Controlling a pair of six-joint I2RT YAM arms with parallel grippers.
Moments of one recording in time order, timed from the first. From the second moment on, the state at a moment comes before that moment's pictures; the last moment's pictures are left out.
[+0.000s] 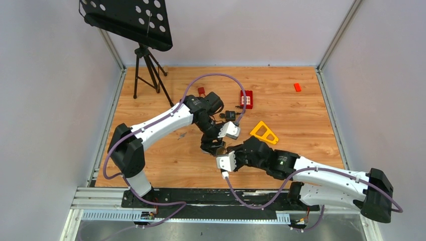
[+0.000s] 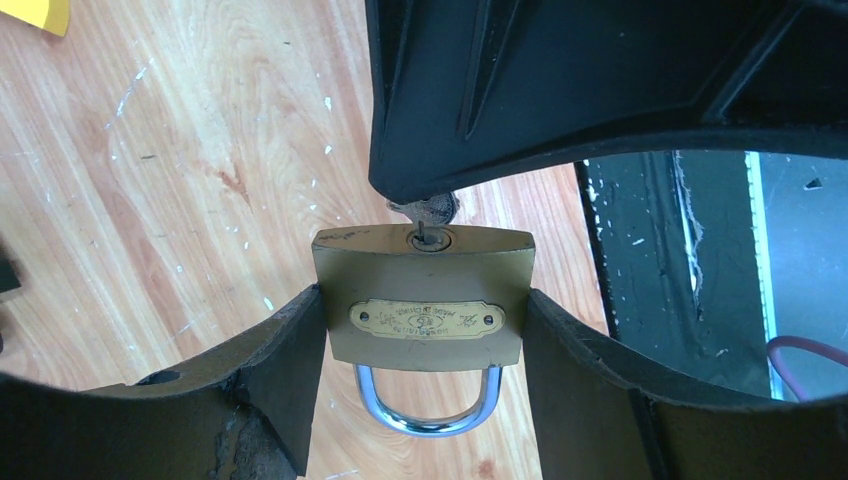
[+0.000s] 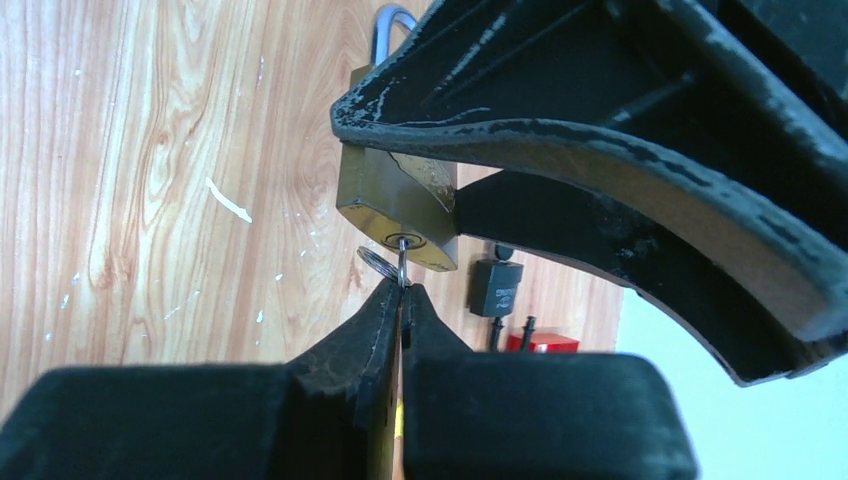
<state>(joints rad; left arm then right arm) -0.82 1.70 1.46 -1.10 0.67 0.94 1.14 0.98 0.64 -0.21 0.05 -0.96</state>
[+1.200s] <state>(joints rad) -0.75 1.57 1.30 -0.73 0.48 0.68 0.82 0.81 0.71 -0.32 -0.17 -0.74</state>
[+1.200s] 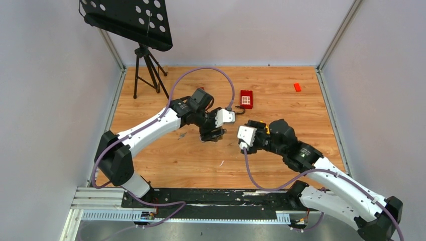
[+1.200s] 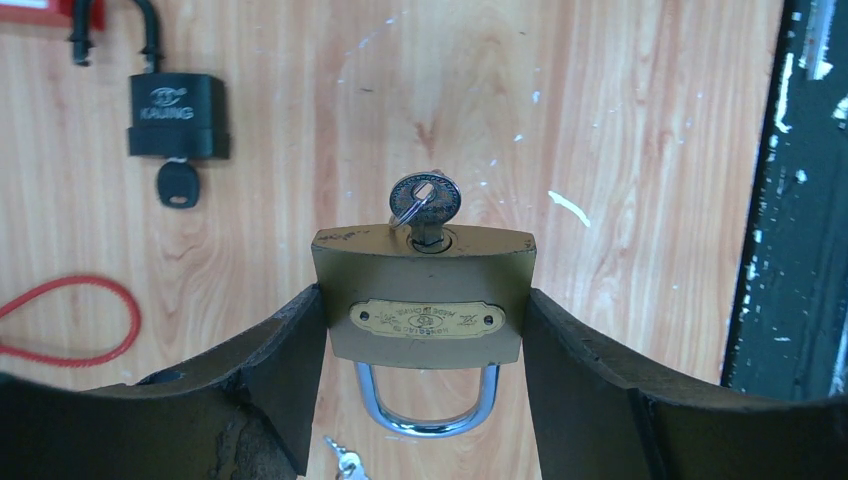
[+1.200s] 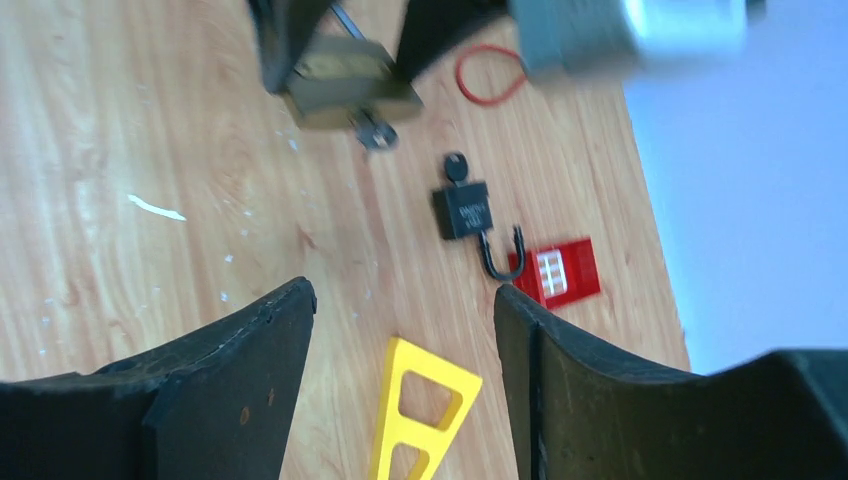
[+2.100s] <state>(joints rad) -0.73 1.45 1.19 -0.46 0.36 0.52 0.36 1.41 1.07 -0.32 -0.85 -0.14</state>
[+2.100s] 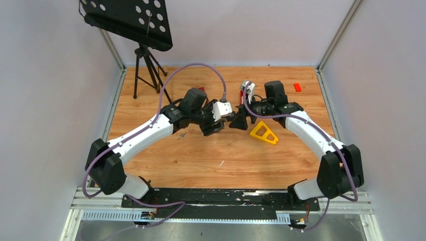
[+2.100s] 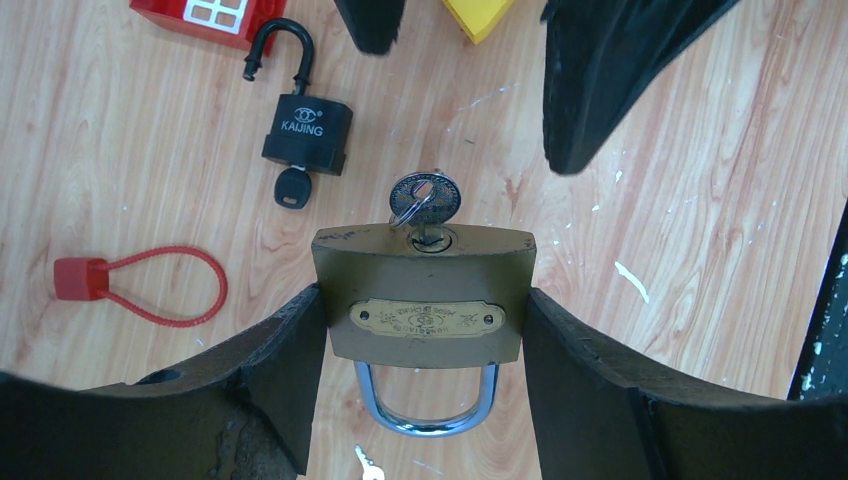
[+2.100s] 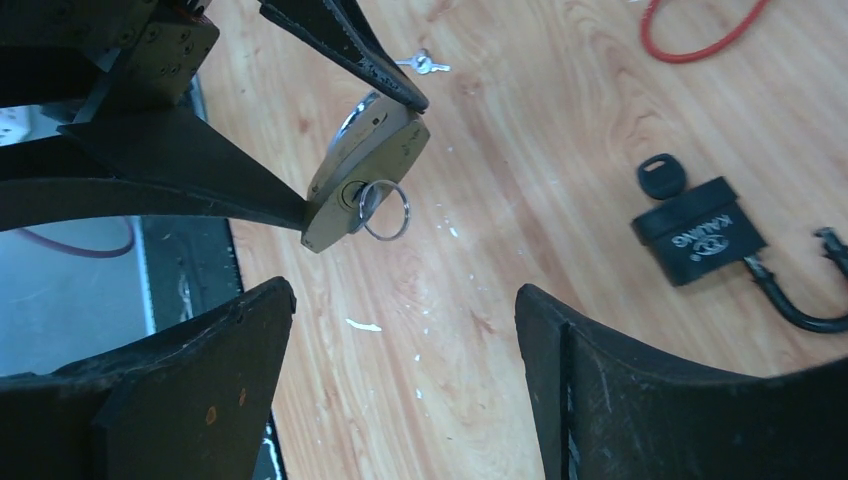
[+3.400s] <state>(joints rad) -0.79 1.49 1.17 -0.41 0.21 0.47 0.47 1.76 1.19 -0.24 -1.01 0.07</state>
